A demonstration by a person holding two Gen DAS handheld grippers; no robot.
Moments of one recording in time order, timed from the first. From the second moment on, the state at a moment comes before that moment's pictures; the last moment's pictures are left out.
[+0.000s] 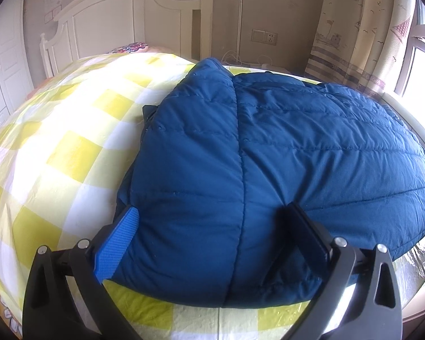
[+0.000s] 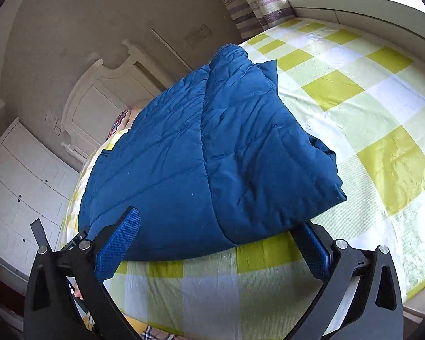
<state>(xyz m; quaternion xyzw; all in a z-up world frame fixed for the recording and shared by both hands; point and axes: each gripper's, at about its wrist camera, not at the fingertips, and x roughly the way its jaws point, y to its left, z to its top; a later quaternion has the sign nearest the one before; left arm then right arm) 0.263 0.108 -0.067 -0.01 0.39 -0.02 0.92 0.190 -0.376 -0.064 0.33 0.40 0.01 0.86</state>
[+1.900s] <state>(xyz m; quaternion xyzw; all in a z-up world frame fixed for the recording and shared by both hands) 0.279 -0.083 -0.054 0.11 0.35 -0.07 0.93 0.158 -0.402 -0.042 0.34 0.28 -0.08 0.90</state>
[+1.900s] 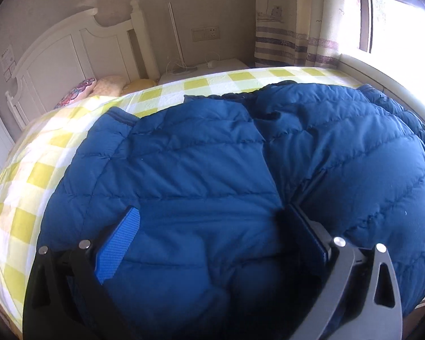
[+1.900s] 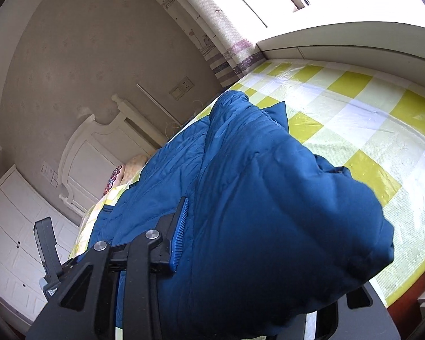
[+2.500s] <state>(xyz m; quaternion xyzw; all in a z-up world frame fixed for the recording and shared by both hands) 0.328 0.150 0.010 -0.24 0.39 -0.21 0.86 0.229 -0.049 -0.030 -0.43 0.26 0.03 0.87</state>
